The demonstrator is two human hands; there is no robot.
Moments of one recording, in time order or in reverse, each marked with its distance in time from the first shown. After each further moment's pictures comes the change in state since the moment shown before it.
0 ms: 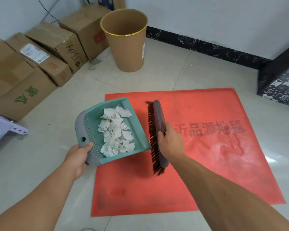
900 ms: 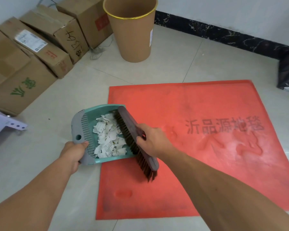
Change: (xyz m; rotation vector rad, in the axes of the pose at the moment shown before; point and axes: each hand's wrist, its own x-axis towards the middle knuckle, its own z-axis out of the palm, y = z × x) left_hand 0.078 -0.011 -0.036 0.247 0.181 -0.046; right_hand 0.025 -0.030 0.068 -0.132 -0.299 -0.382
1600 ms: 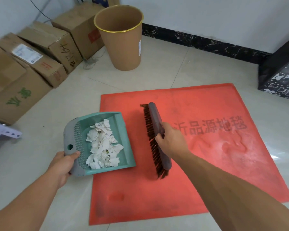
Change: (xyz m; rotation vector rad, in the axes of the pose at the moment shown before) left_hand -0.024 -0.020 -0.009 -0.010 -0.059 0.054; right_hand -0.043 0.055 -0.046 -0.010 0.251 0.236
